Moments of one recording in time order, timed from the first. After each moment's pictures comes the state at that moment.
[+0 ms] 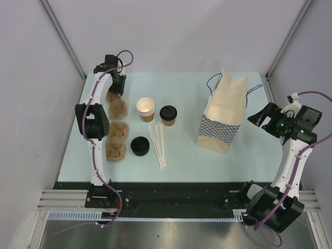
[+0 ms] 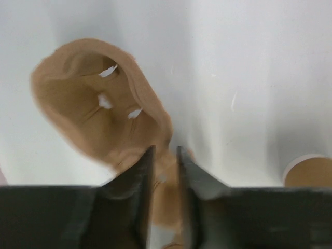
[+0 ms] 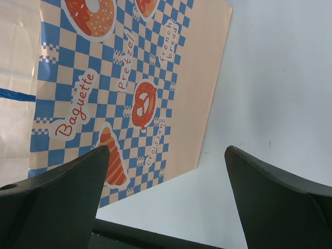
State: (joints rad) left arm -0.03 2.32 2.23 -0.96 -0.04 0.14; right arm -0.56 1.03 1.01 -0.73 -0.72 0.14
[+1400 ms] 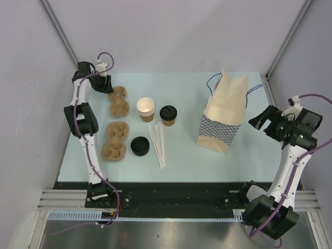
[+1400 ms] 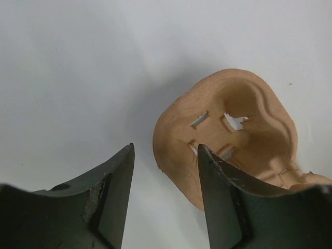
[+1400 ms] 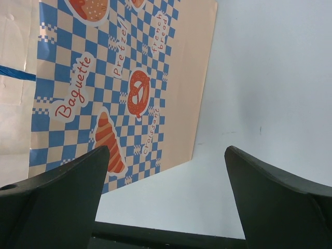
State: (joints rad) left arm 0.24 2.54 2.37 -0.74 0.50 0.44; right arm -0.56 0.95 1.01 -0.80 -0.65 0.14
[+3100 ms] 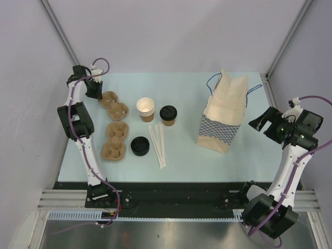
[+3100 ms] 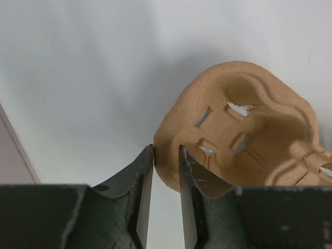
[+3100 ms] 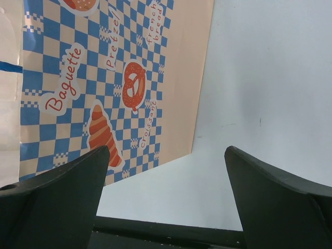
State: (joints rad) left arm 0.27 2.40 2.15 -0.74 0.29 0.48; right arm -0.59 0.96 1.01 -0.84 -0.66 0.13
